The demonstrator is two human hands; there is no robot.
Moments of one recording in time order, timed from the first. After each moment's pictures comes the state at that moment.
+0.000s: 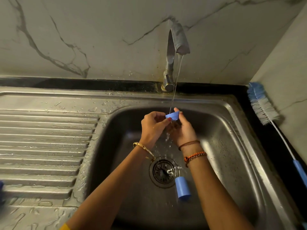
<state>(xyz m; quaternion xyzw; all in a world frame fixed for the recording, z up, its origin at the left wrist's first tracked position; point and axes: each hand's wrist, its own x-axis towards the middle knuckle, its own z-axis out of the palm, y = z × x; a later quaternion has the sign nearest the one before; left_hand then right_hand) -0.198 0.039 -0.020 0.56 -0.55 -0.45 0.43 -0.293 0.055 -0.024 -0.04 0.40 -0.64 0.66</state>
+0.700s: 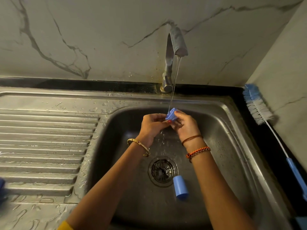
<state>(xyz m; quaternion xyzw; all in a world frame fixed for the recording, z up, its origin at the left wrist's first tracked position) -0.193 0.043 -0.012 0.50 -0.52 -0.57 0.40 -0.296 0.062 0.003 -0.14 0.49 -0.62 0.59</state>
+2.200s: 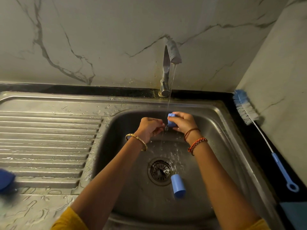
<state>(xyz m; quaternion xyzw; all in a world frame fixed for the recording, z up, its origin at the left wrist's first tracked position) -0.186 0.050 0.008 0.55 -0.38 -0.65 0.35 -0.303 0.071 0.017 -0.36 0.68 -0.46 0.43</state>
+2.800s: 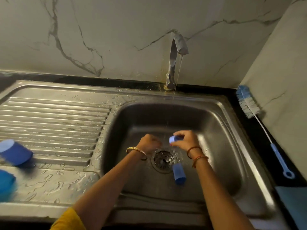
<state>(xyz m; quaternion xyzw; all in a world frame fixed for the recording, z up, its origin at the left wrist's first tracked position) -0.152 0.106 -0.058 0.60 -0.66 -0.43 0.12 -0.306 0.127 -0.052 -0.51 0.75 -0.29 0.31</state>
